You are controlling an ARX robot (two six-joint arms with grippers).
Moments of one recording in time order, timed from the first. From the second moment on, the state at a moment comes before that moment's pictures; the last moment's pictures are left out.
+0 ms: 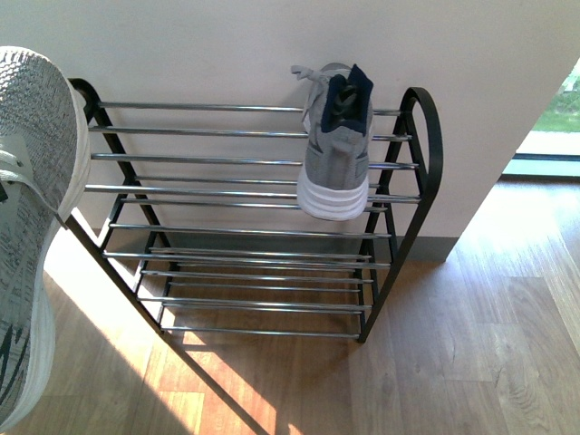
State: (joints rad) left arm -0.45 1.20 0.33 0.25 -0.58 -0.52; right arm 0.00 0.01 0.02 0.00 0.00 0.00
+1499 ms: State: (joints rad) left arm -0.26 2.13 1.10 0.35 -0.11 -0.68; right arm 0.00 0.01 0.02 0.00 0.00 0.00
